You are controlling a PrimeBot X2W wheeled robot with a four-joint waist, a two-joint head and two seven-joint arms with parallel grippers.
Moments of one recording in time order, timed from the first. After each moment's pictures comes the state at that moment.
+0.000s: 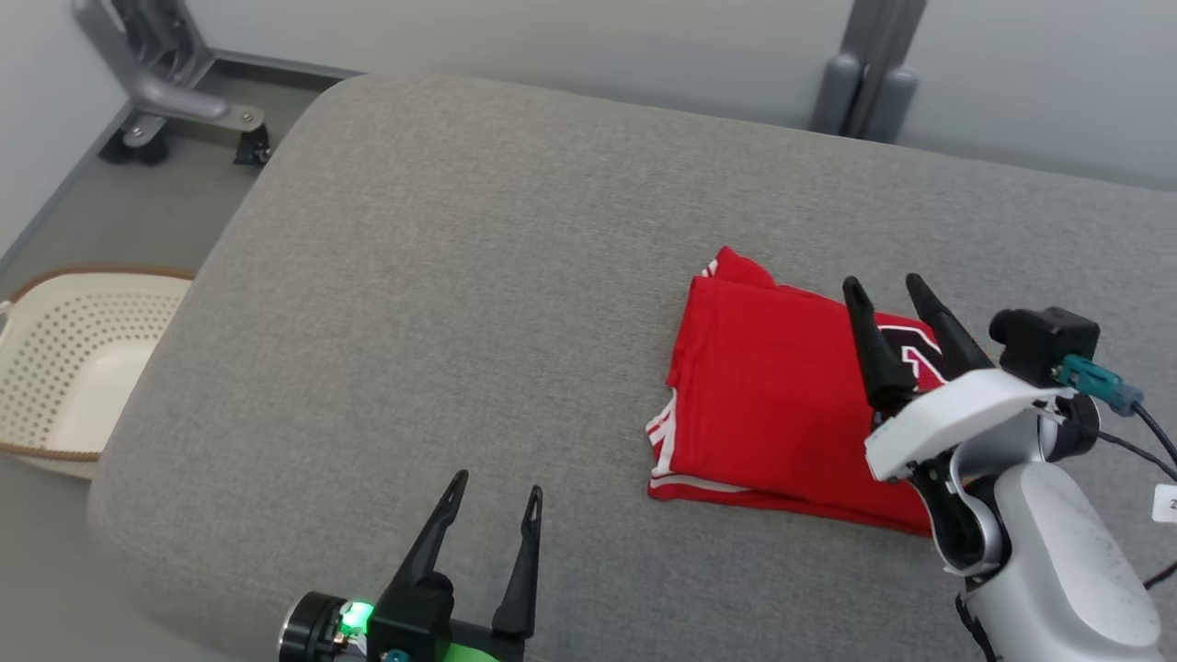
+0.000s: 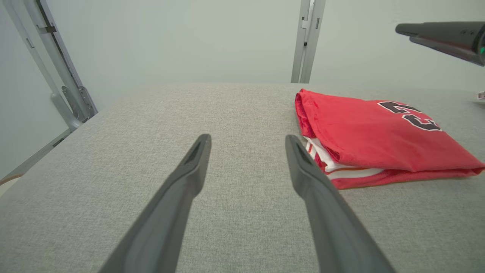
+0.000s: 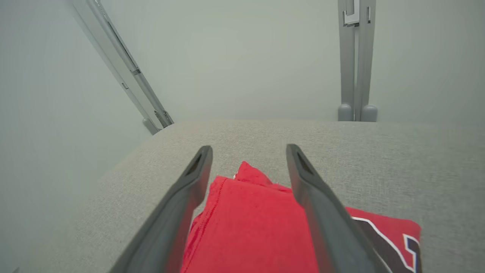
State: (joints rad) left arm 0.05 0.05 -0.40 0.10 -0.11 0.04 -0.26; right arm -0.31 -0.12 0.10 0.27 0.40 0.13 -0.03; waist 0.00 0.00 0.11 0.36
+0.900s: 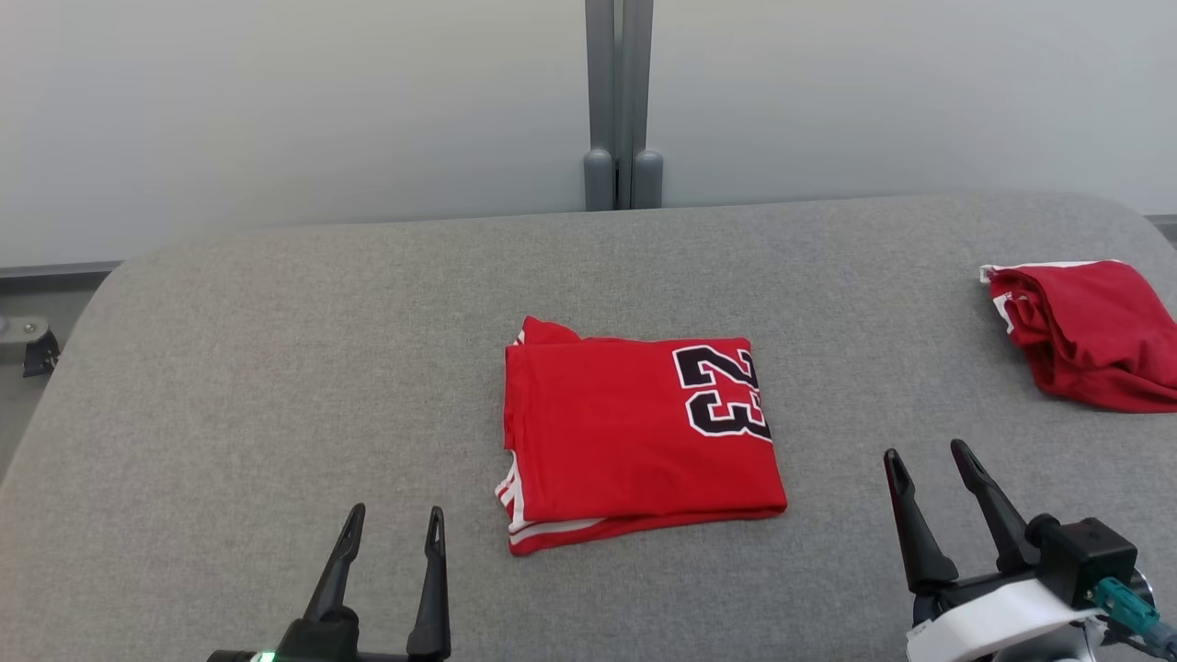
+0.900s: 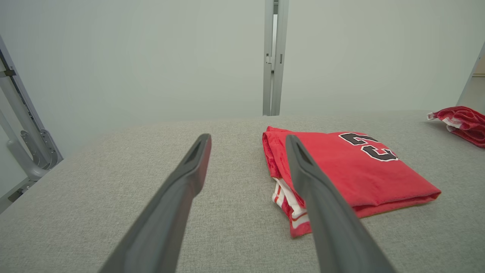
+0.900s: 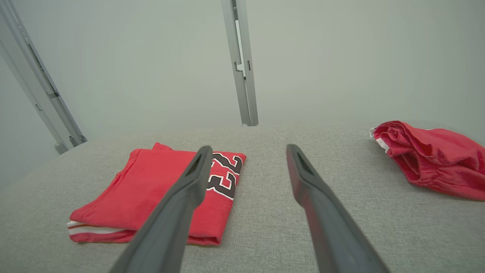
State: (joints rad) left arm 0.15 0.05 -0.22 0.04 -0.10 0.04 -0.26; right arm 0.07 -0.17 0.10 0.11 0.30 0.13 -0.26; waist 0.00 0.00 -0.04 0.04
